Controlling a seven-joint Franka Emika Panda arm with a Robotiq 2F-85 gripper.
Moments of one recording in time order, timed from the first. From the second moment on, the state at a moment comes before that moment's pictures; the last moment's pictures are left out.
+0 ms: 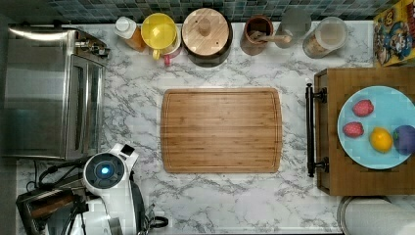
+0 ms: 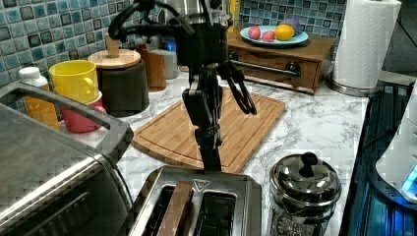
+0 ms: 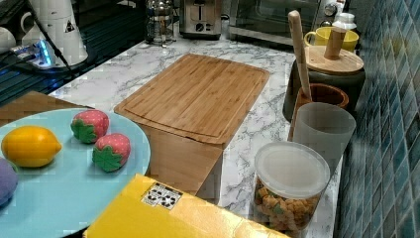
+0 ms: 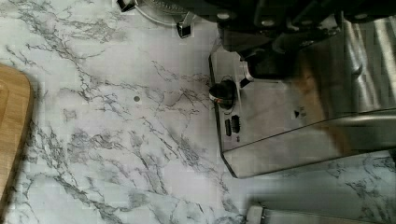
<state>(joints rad) 0.35 -0.06 0.27 -2.40 0.54 0.65 -0.77</state>
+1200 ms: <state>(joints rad) 0.35 0.09 0.30 -2.33 0.41 0.69 -0.62</state>
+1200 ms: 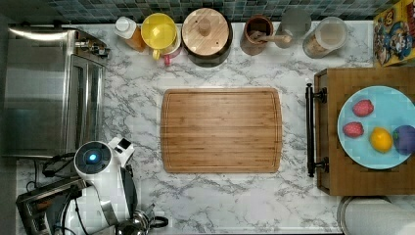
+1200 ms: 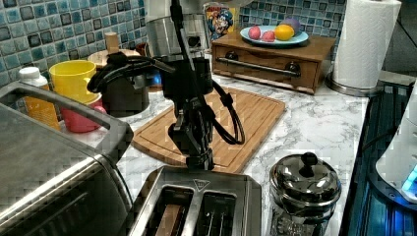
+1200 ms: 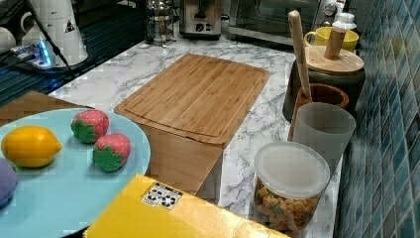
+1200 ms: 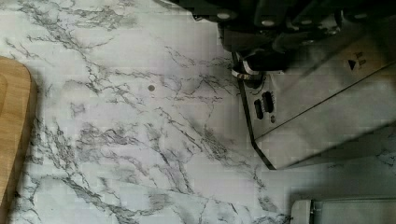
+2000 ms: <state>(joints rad) 0.36 0.04 0.32 -2.38 0.41 0.74 -0.62</state>
